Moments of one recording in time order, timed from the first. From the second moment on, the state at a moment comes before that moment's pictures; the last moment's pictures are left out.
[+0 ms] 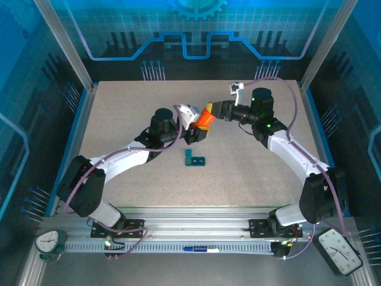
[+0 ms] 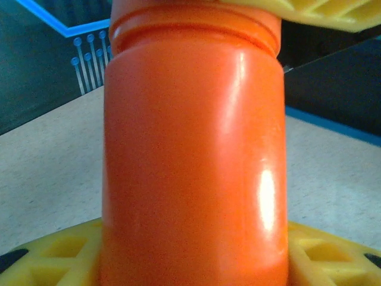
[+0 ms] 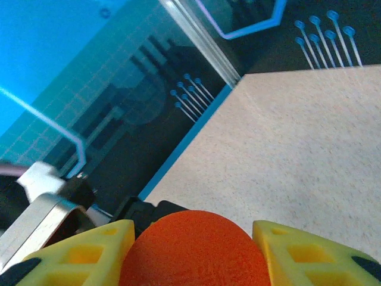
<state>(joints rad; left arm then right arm) -0.55 1.53 0.95 0.36 0.47 -0.01 0.30 1.42 1.08 0.13 -0.74 0.52</state>
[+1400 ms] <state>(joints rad) -0.56 1.53 0.98 0.27 0.36 0.09 0.40 1.45 1.25 -0.24 -0.39 0.73</state>
